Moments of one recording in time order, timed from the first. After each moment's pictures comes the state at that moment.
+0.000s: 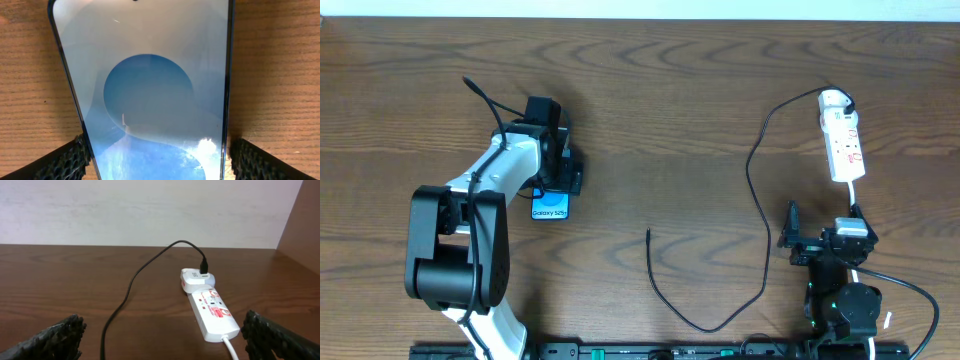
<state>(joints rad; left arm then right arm) -0.12 1.89 1.14 -0.71 -0.03 -0.02 0.03 0.01 0.01 -0.06 0.11 -0.03</state>
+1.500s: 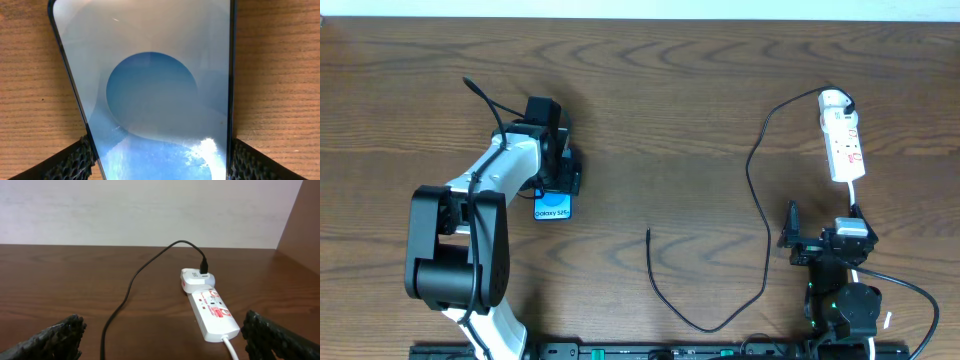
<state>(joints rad) -0.12 1.89 1.14 -0.72 -0.02 -0.02 0.03 0.01 0.01 -0.06 0.11 -0.03</state>
